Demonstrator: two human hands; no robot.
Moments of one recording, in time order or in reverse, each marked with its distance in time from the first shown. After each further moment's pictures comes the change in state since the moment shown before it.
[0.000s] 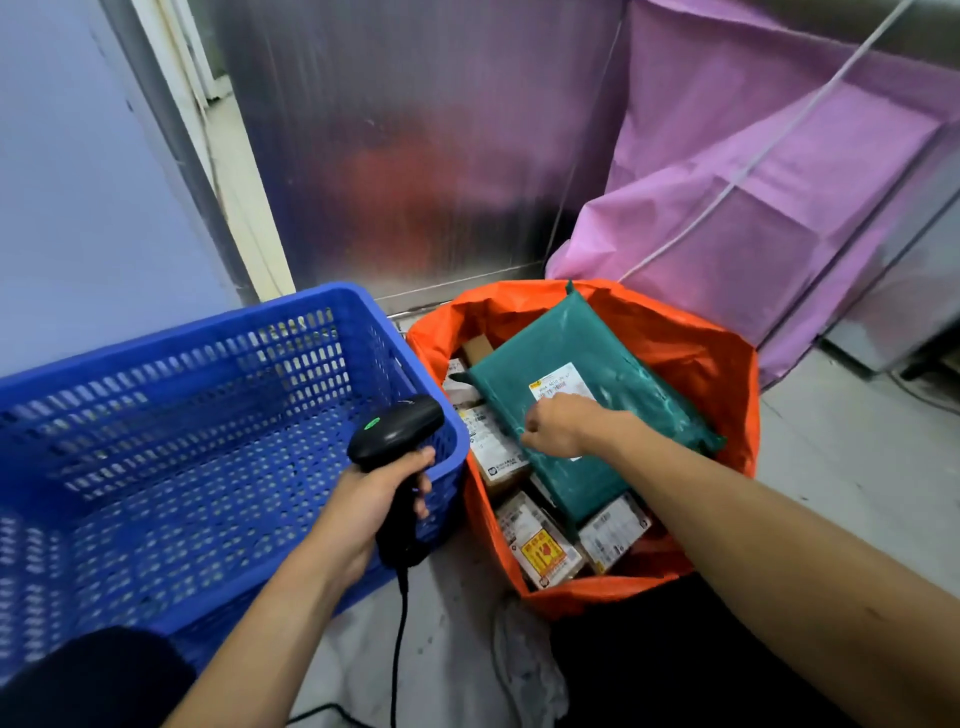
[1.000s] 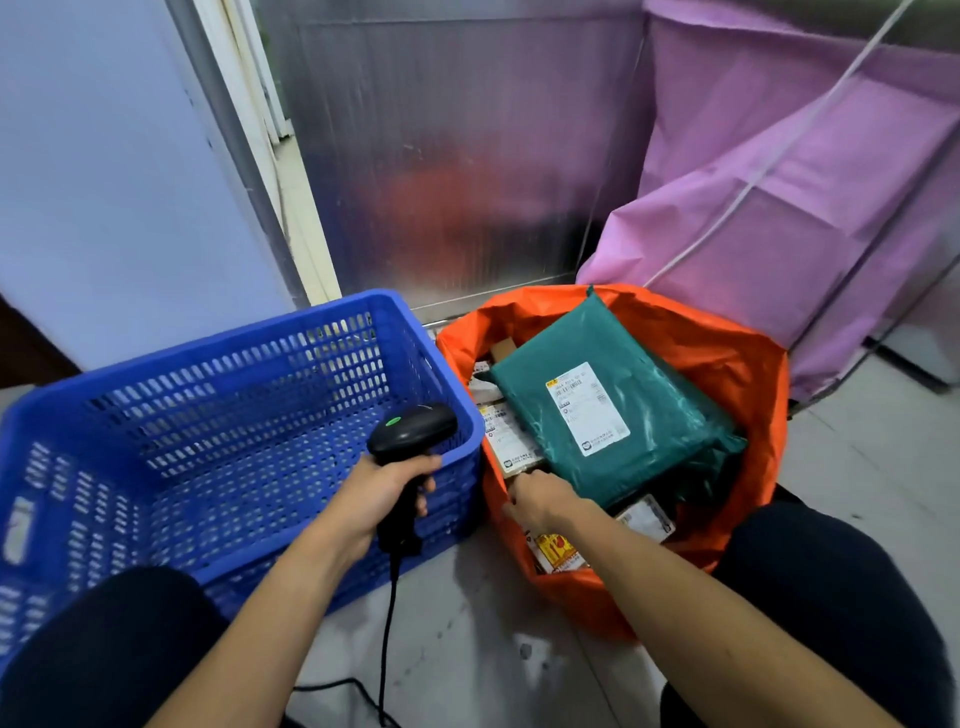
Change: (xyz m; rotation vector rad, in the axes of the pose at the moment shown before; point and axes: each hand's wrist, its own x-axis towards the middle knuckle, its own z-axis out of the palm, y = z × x) left_hand -0.017 -0.011 -0.006 0.230 0.050 0.028; right_hand -0.014 -0.044 0.108 0.223 -0.029 -0.031
